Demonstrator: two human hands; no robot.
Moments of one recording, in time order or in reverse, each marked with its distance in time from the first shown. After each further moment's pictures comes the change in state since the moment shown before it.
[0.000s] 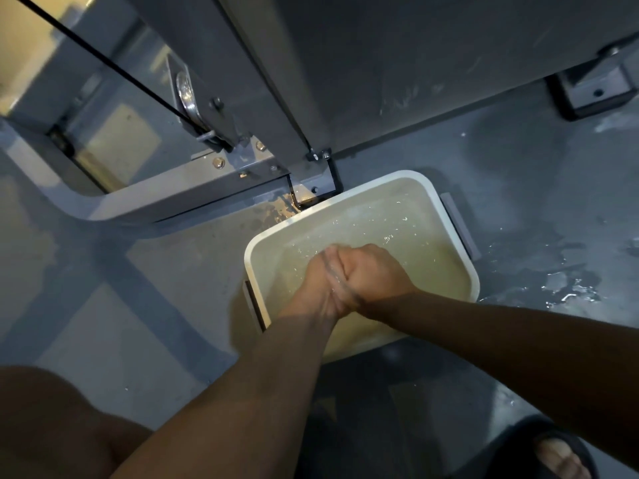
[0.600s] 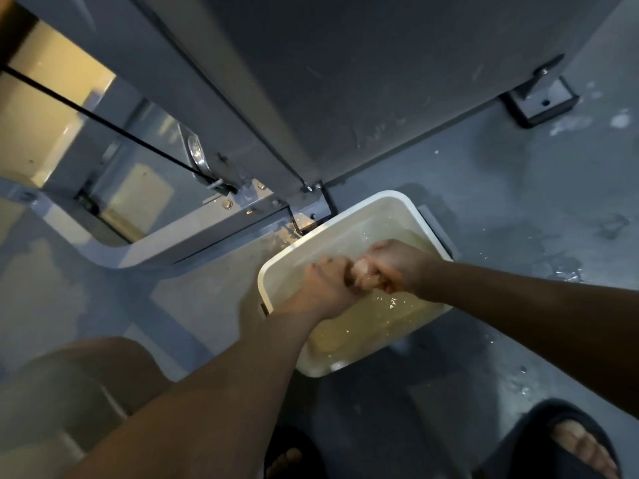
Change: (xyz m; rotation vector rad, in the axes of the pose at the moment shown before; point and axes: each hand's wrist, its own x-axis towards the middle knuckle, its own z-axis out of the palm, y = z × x) left_hand -0.022 0.043 -0.017 1.888 -0.083 0.514; right_hand 0.004 0.029 -0.041 0.714 -0.155 0.407
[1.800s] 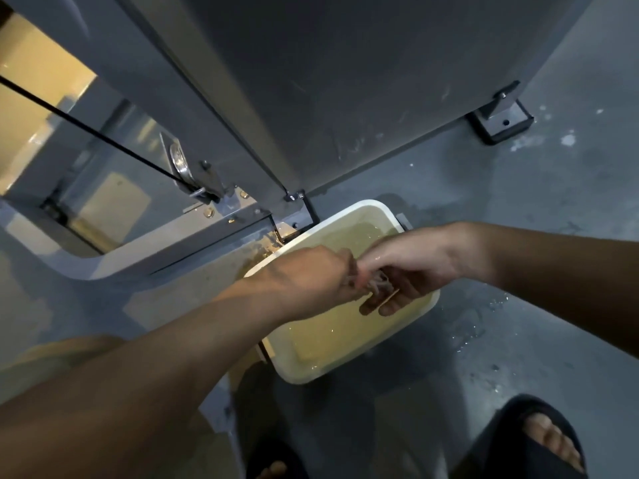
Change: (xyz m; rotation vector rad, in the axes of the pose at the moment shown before) left_hand -0.046 0.041 -0.067 0.551 -0.034 0.407; right_hand -0.056 -0.045 -0.031 -0.016 -0.460 0.226
